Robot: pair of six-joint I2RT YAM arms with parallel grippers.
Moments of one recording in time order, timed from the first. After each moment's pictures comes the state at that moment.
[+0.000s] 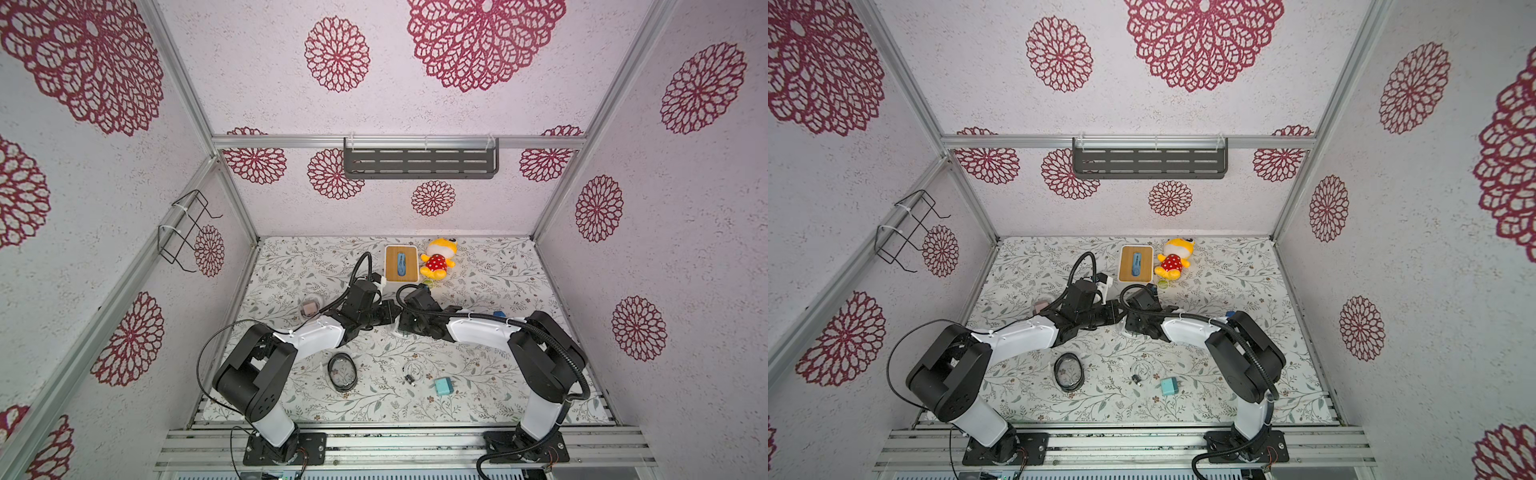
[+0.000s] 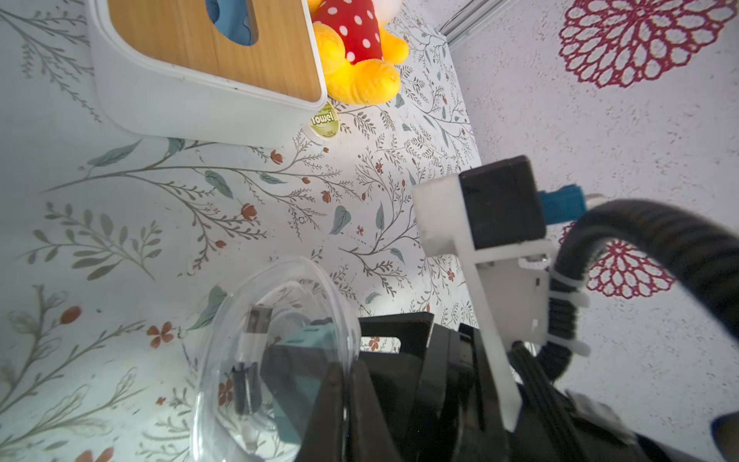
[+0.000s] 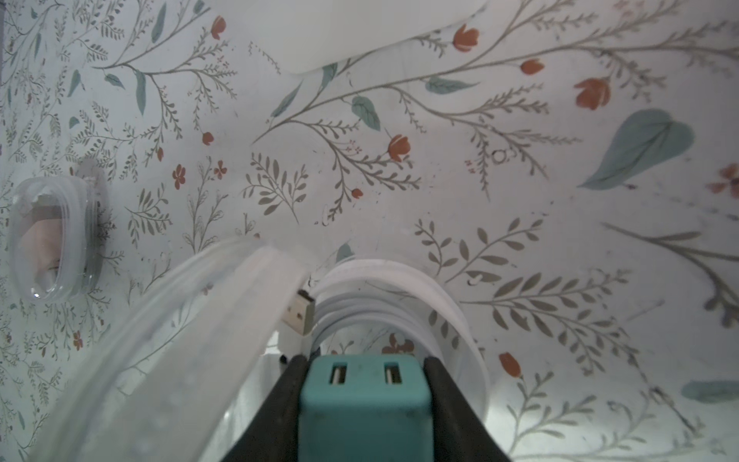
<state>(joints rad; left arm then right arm) -0.59 1.67 0.88 0.19 0.31 -0.70 0.78 1.80 1.07 -0.17 0.09 0.89</state>
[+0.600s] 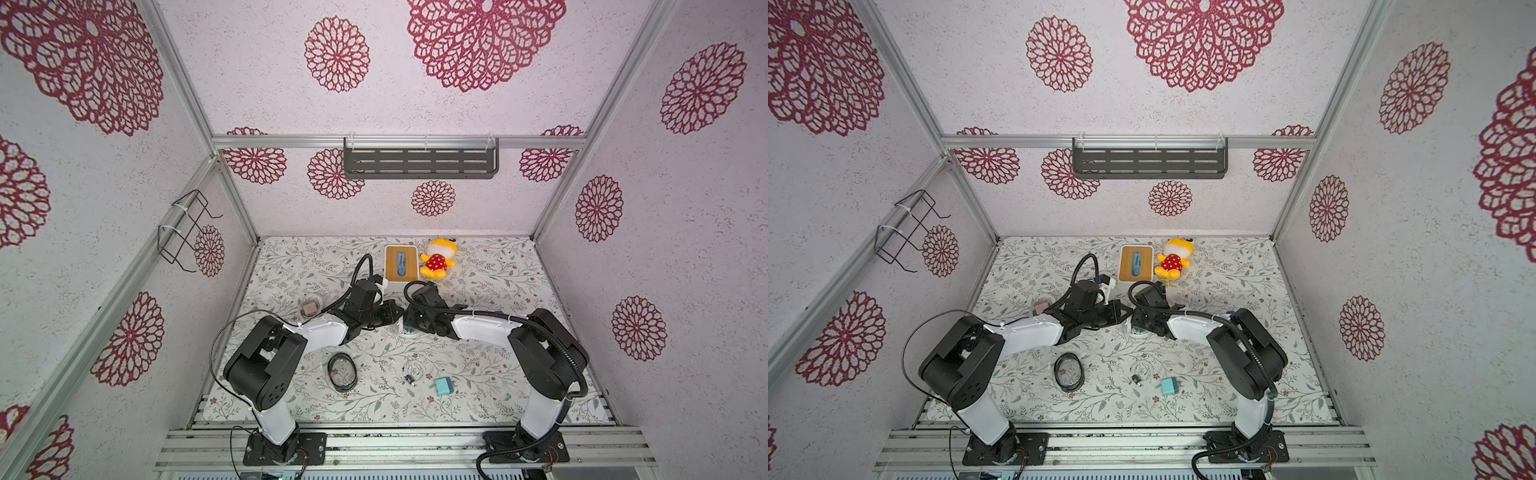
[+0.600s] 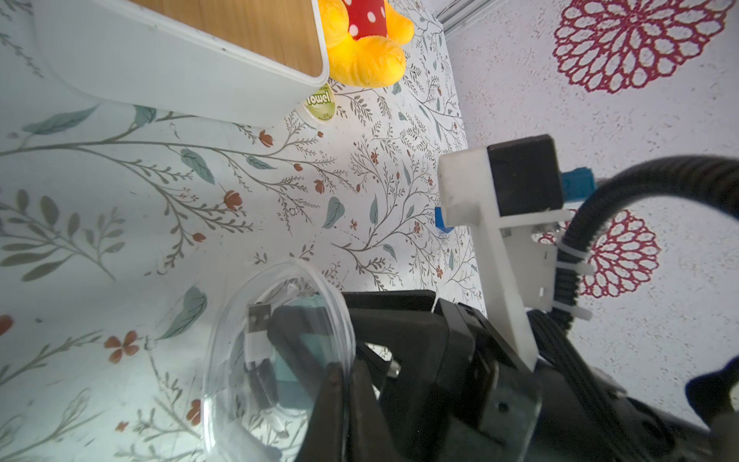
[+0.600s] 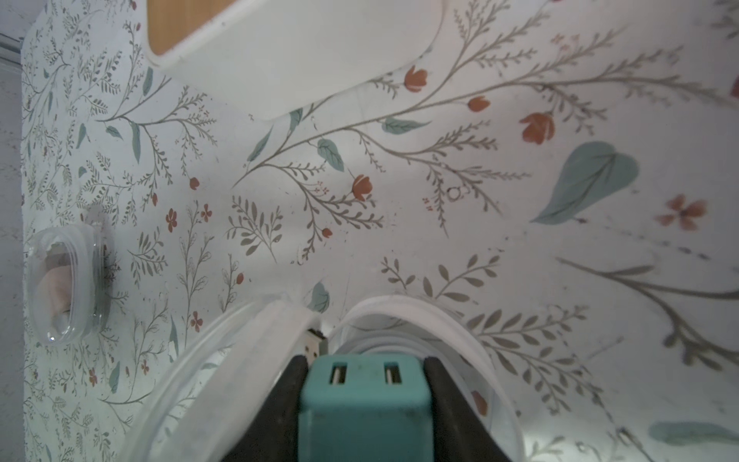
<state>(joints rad) -0.58 1.74 0.89 0.25 0.39 -0.75 0.72 1.80 1.04 -0.11 0.07 0.93</state>
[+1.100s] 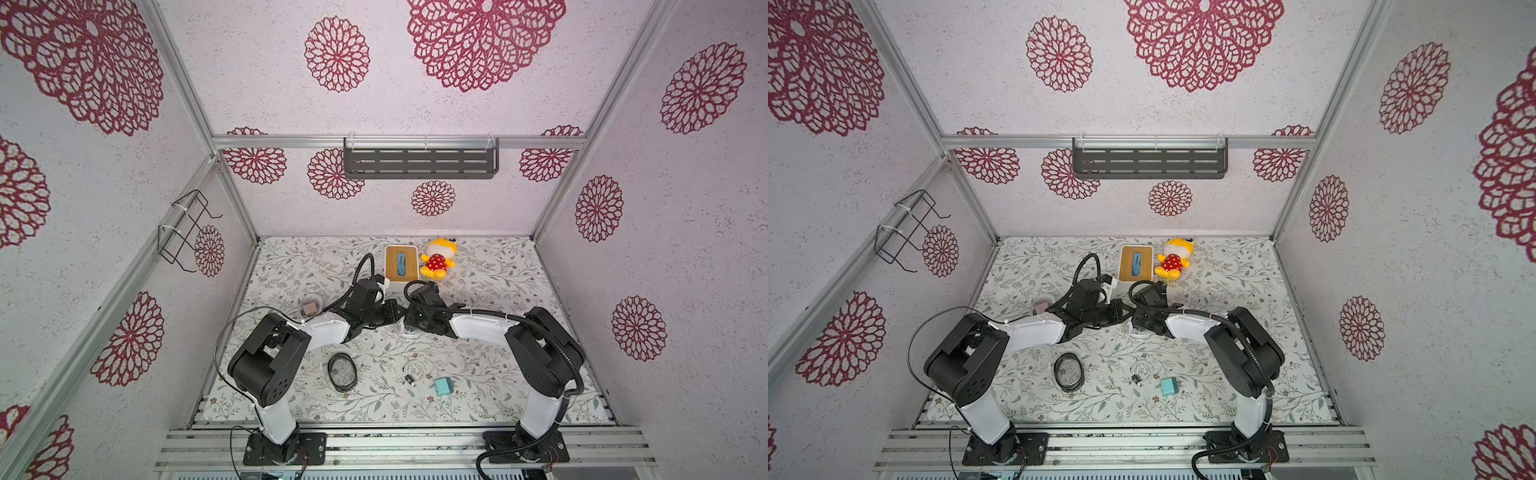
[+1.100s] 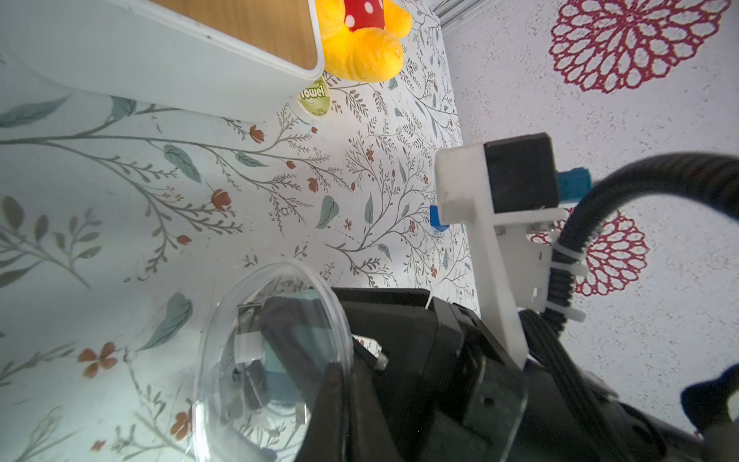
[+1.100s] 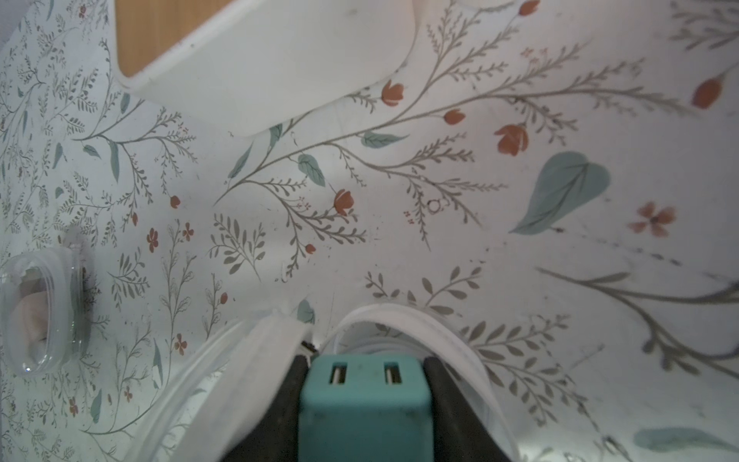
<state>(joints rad) -0.58 1.77 0.91 0.26 0.41 -0.76 0.72 1.83 1.06 -0.13 0.11 0.94</state>
